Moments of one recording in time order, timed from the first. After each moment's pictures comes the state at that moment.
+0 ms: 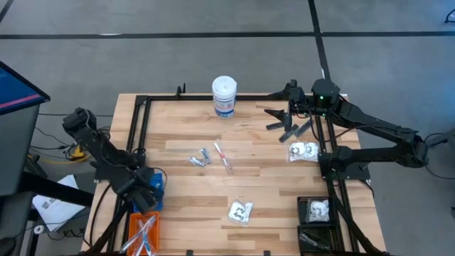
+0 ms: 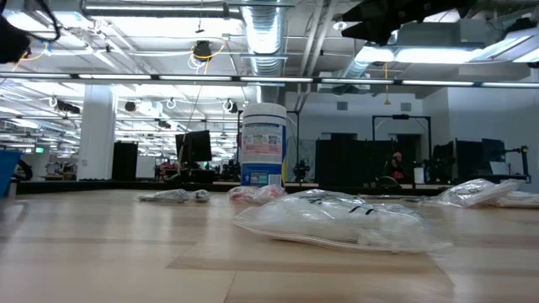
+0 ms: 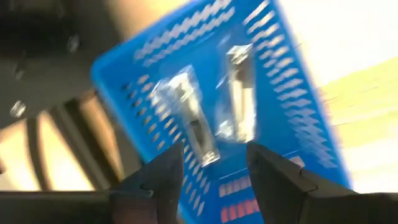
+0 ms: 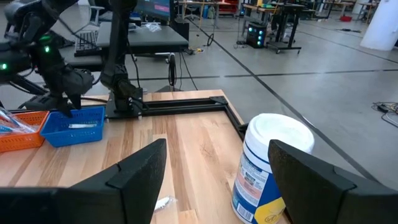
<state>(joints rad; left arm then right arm) -0.85 1.25 0.82 -1.20 -0.05 -2.02 -0.49 0.97 0.90 -0.12 -0.26 -0.11</state>
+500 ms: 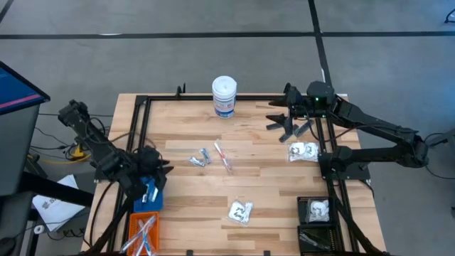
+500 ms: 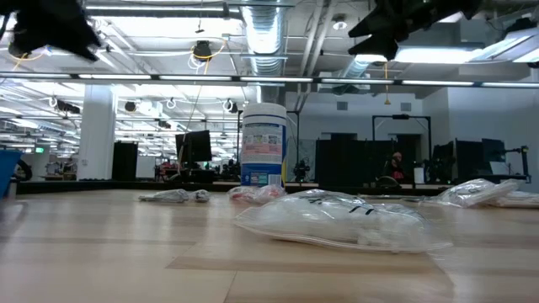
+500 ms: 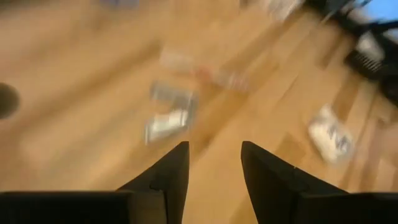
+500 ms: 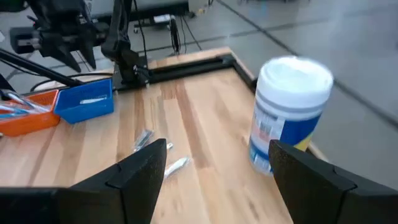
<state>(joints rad) -0.78 0.96 0.82 -1.01 -0.88 -1.38 -0.49 0.97 0.90 -0.30 -0.26 -0.01</state>
